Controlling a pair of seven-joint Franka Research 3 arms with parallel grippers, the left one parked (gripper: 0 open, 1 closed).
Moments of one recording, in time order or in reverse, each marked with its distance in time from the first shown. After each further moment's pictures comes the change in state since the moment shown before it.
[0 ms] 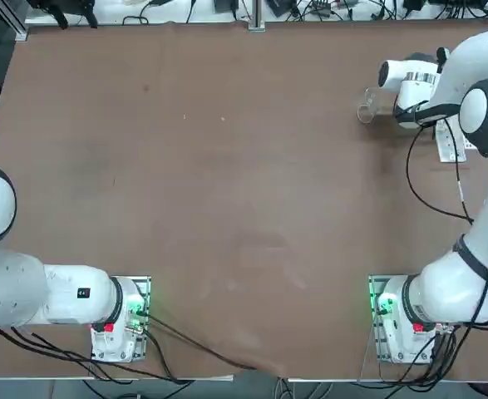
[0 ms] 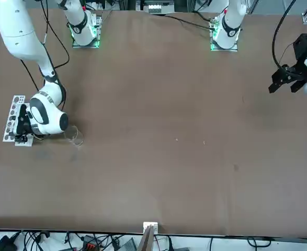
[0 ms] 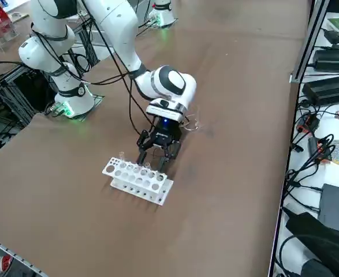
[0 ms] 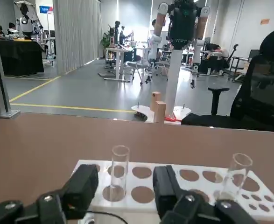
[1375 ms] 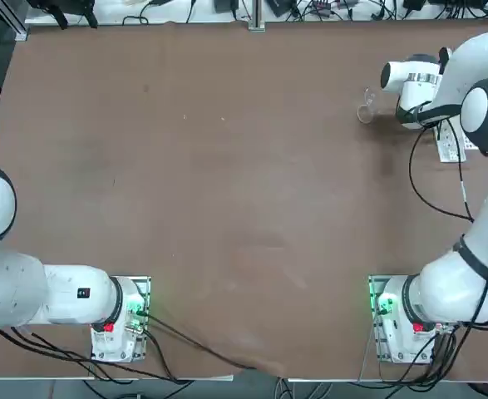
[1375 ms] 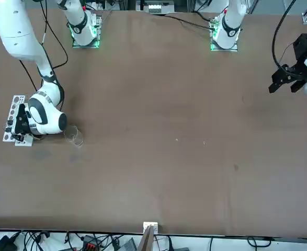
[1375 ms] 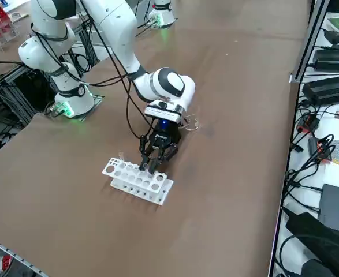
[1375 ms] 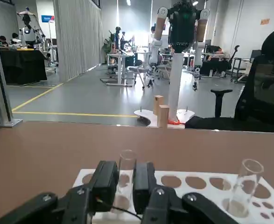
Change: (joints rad) arm -0.011 0.006 -0.002 0.000 -0.036 -0.001 0.043
